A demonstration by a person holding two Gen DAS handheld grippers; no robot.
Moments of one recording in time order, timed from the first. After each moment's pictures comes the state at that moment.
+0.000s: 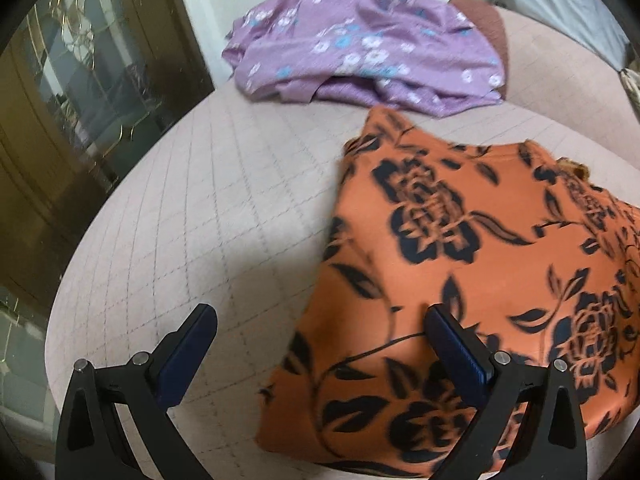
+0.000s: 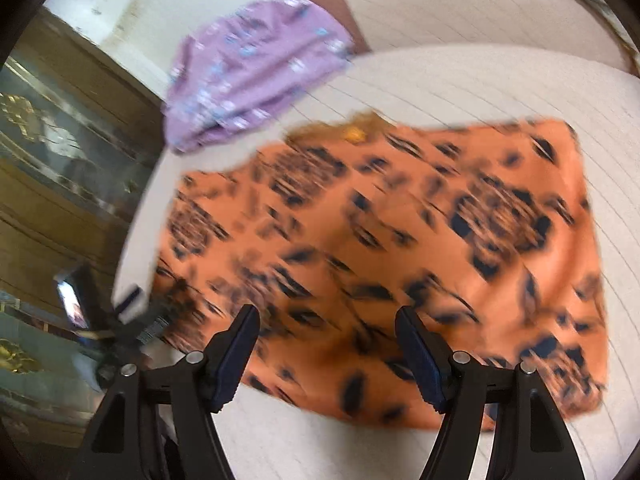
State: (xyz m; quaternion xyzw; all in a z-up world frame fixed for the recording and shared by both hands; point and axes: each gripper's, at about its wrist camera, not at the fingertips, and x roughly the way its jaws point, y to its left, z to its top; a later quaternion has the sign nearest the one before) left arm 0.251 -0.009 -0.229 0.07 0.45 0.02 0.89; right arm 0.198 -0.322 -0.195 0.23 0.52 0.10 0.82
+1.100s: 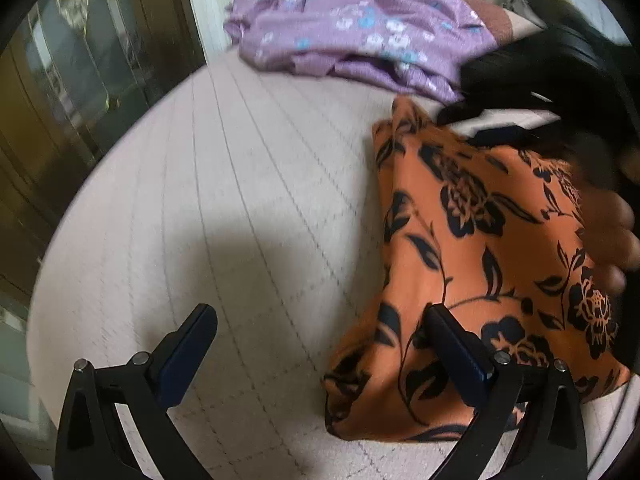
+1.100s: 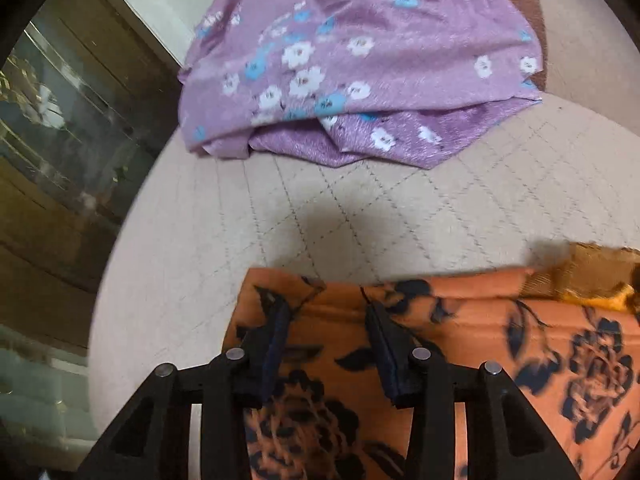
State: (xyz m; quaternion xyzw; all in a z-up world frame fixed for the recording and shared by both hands) left arm 0.252 0.031 -0.225 0.04 0.46 -0.01 0.88; right arm 0.369 -0.147 -0.214 0.16 0.52 0.12 0.83
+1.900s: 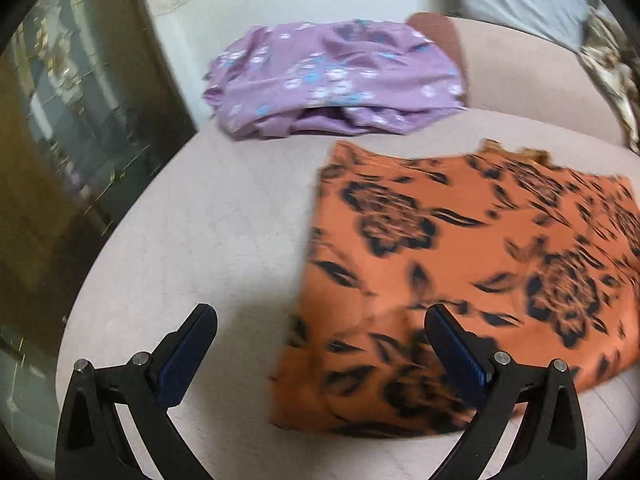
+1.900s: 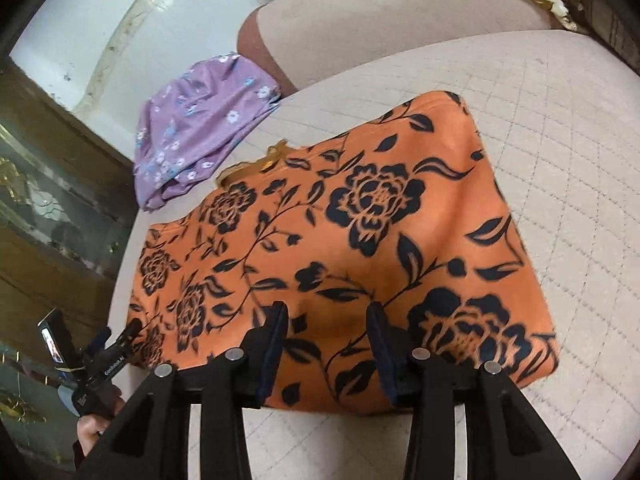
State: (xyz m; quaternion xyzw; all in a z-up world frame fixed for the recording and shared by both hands) left arm 0.211 -0.023 -0.211 0.13 0.39 -0.03 0.91; right arm 0.138 -0.389 -0.205 0.29 0.47 0.02 0.83
